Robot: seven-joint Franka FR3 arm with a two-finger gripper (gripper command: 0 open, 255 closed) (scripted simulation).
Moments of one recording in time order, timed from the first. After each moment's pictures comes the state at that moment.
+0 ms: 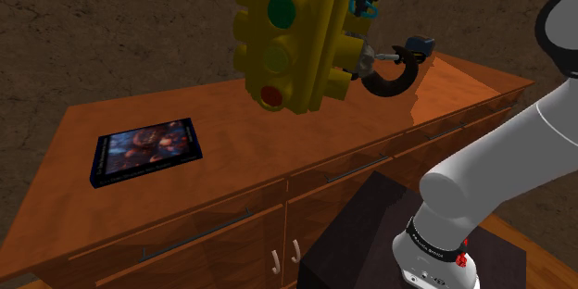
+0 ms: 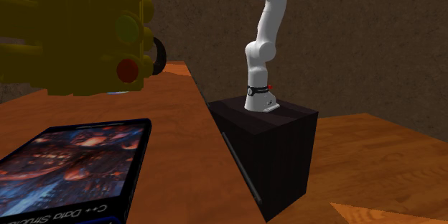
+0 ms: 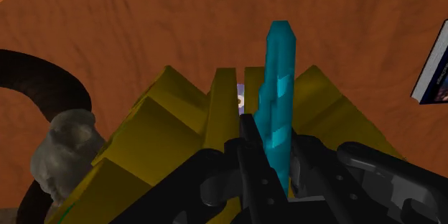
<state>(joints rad) -0.39 -0.34 -0.03 -1.65 0.01 1.53 -0.06</state>
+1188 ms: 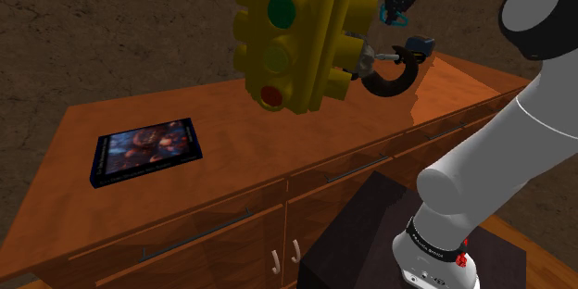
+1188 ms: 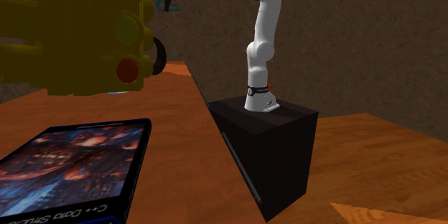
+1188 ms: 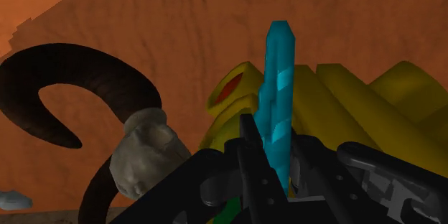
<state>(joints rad) -0.49 -0.21 -0.25 -1.61 0.04 1.60 -0.38</state>
